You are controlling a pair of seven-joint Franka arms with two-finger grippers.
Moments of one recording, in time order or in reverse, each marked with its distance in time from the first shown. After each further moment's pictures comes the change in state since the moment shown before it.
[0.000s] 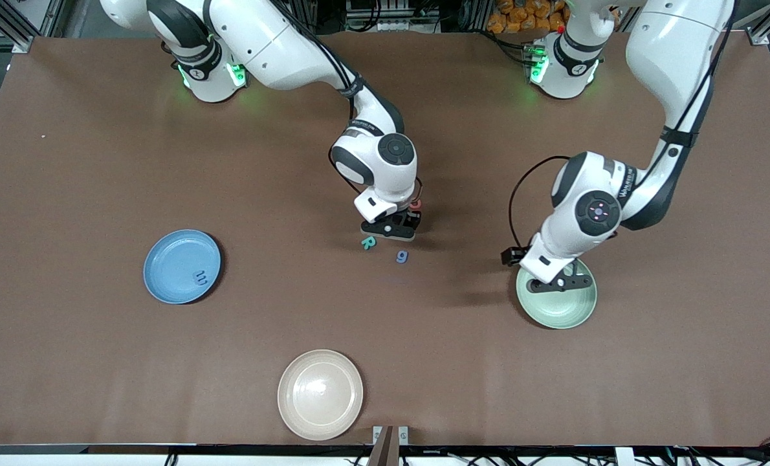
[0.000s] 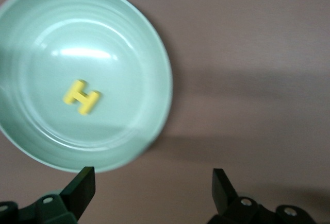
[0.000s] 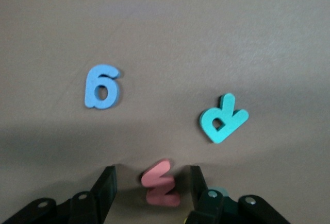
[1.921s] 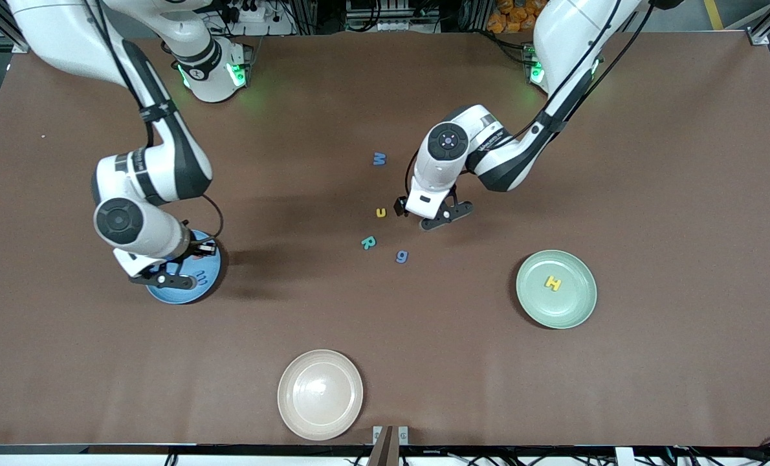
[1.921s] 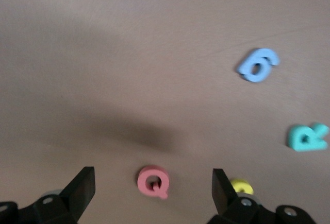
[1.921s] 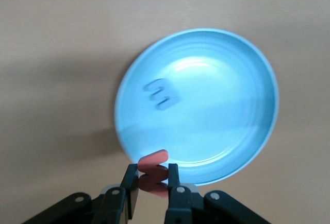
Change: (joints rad) left arm -0.244 0.090 -0.169 -0.106 0.145 0.199 -0.864; right arm -0.706 -0.432 -0.042 -0.411 0.103 -0.239 -0.847
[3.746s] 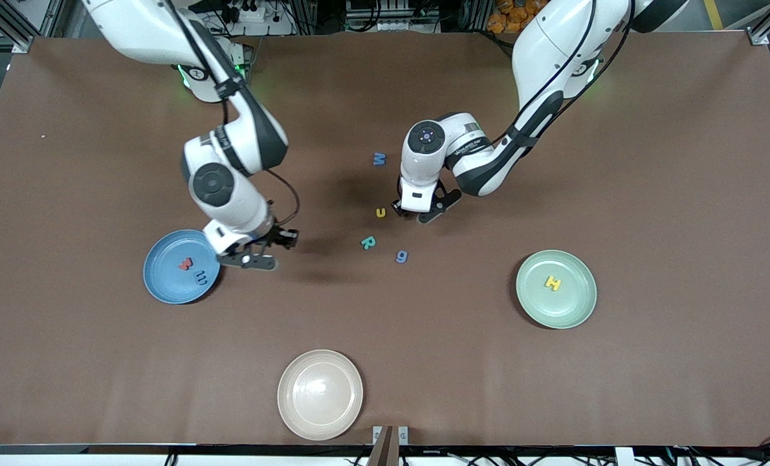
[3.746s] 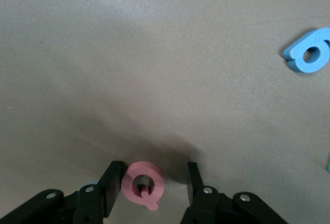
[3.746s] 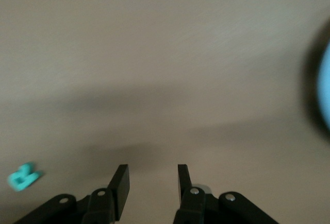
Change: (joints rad) left arm -0.054 0.088 0.001 0.014 0.147 0.045 -0.316; right arm 0.336 0.013 0.025 -0.022 0.157 0.221 0.299
